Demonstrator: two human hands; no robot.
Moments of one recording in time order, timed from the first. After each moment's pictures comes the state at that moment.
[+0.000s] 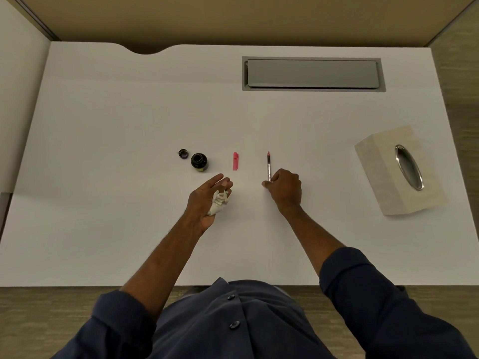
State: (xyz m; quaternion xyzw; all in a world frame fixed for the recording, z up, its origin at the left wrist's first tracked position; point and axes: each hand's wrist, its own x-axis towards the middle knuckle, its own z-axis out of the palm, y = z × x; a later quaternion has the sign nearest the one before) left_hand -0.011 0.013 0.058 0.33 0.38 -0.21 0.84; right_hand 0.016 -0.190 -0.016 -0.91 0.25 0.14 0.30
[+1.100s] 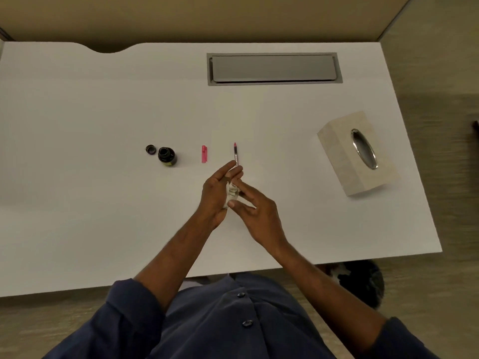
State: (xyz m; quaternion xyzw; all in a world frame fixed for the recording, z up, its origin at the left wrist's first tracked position) left_hand -0.036 -0.081 0.062 0.47 0.26 -0.22 0.81; right_hand -0.105 -0.197 0.081 -0.81 0.07 0.10 0.58
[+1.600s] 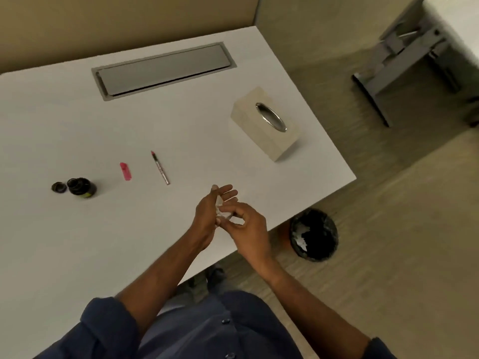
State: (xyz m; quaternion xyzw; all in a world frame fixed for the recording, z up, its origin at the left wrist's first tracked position) left_hand -0.109 -0.163 0.051 0.51 0.12 -0.45 0.72; right_hand -0.206 -0.239 0.090 -0.80 0.27 -0.06 0.53
